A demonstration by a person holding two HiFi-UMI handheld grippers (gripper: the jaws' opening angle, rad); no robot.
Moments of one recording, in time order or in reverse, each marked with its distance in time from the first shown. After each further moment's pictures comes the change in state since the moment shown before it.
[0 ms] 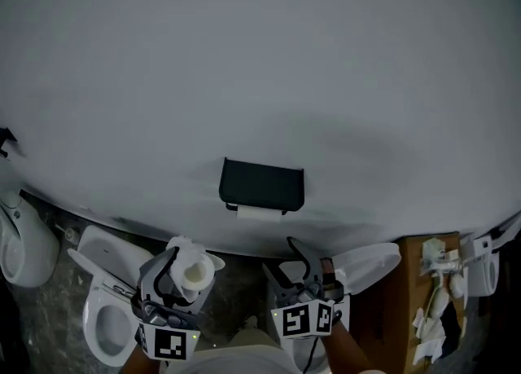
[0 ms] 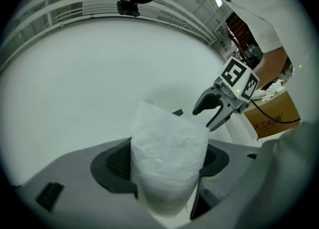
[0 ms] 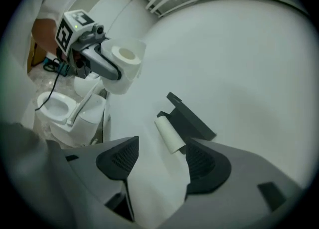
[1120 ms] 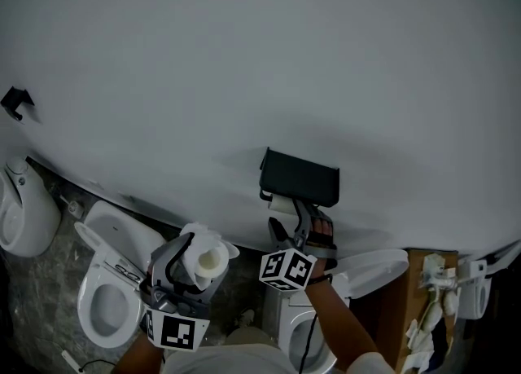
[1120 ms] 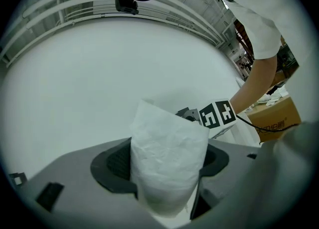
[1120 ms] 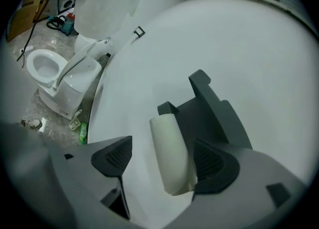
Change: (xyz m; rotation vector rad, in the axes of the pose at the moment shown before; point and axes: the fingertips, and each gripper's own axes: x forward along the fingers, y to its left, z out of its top) left arm -0.029 0.021 -0.017 -0.068 -0.018 0.055; right arm 0.113 0.004 -0.001 -0.303 0.199 -0.100
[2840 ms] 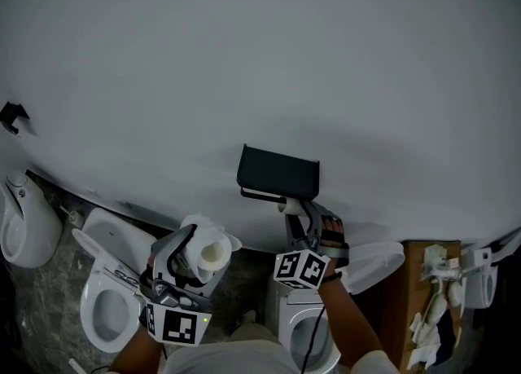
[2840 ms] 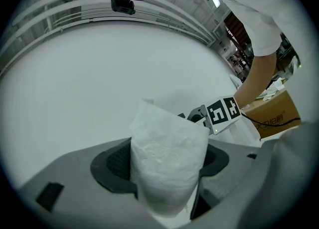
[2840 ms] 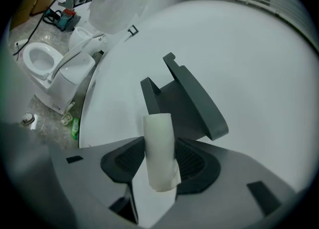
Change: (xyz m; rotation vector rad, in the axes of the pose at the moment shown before) left arm 0.029 -0.023 0.029 0.087 -0.024 -0.042; right arm -0.024 -0.034 -0.062 0.020 0.007 -0.094
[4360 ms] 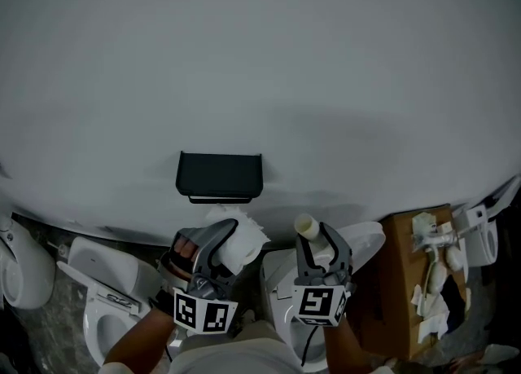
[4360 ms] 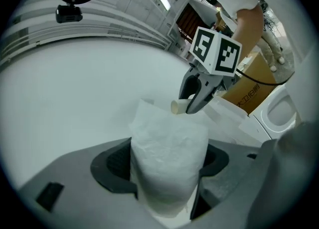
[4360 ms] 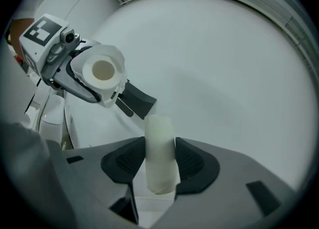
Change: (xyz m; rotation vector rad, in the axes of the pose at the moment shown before) left arm 0.108 -0.115 0.034 0.410 -0.102 -0.273; right arm -0.119 -0.055 -0.090 0.564 0.029 -0.164
